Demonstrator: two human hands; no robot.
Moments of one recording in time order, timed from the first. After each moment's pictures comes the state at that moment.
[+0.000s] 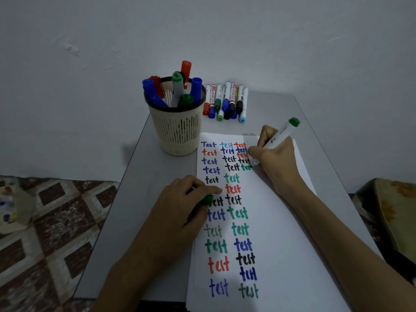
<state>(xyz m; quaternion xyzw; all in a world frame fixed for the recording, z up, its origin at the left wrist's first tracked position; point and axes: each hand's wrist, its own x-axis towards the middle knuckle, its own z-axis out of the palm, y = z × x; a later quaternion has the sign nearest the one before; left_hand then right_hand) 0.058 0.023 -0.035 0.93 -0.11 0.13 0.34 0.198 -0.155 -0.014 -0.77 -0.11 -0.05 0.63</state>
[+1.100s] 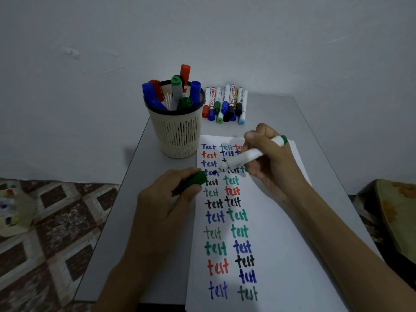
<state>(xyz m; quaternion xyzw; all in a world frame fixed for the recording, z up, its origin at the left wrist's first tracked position) 0.057 0.024 -0.024 0.85 -0.04 0.26 0.46 0.181 -0.150 0.003 -0.47 -0.20 0.16 0.84</state>
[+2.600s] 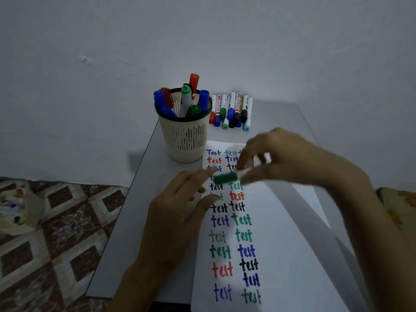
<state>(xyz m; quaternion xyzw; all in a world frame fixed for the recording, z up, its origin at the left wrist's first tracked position) 0.055 0.019 -0.022 0.88 -0.08 0.29 0.37 0.180 -0.160 0.073 -0.88 -0.45 0.07 0.13</state>
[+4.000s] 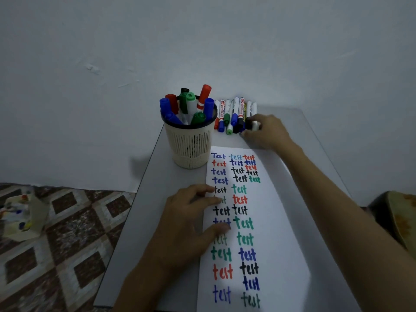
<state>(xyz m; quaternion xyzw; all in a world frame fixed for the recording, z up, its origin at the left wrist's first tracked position) 0.058 0.029 -0.037 0.92 -0.07 0.15 0.36 0.304 -0.128 0.006 -0.96 -0.12 -0.01 0.24</state>
